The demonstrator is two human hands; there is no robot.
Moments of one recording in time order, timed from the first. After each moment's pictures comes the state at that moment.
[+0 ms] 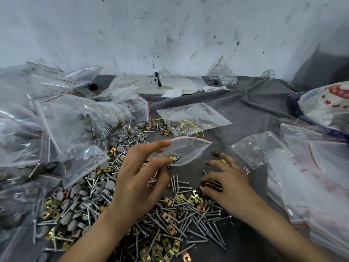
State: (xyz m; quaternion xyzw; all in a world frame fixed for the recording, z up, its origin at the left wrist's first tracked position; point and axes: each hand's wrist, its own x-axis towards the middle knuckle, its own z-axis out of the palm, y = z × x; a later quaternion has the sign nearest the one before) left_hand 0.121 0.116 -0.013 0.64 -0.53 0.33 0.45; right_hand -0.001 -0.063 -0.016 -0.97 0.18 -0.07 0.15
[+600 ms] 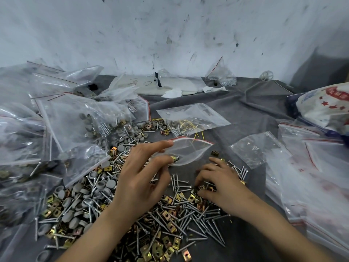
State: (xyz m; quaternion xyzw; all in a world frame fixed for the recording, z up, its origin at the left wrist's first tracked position) left_hand 0.123 0.115 -0.016 0.64 -0.54 0.33 0.44; right_hand 0.006 -0.059 -0.013 -0.98 0.13 -0.01 0.17
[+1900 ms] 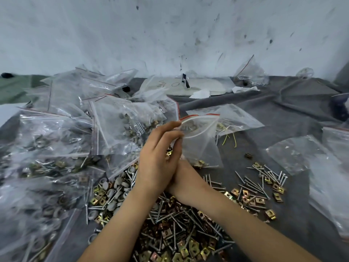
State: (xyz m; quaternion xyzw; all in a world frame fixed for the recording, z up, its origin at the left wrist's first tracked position) left_hand 0.154 0.127 -0.003 0.68 -0.43 0.37 0.47; right_hand 0.102 0.050 -0.017 -0.95 -0.03 -0.09 0.31
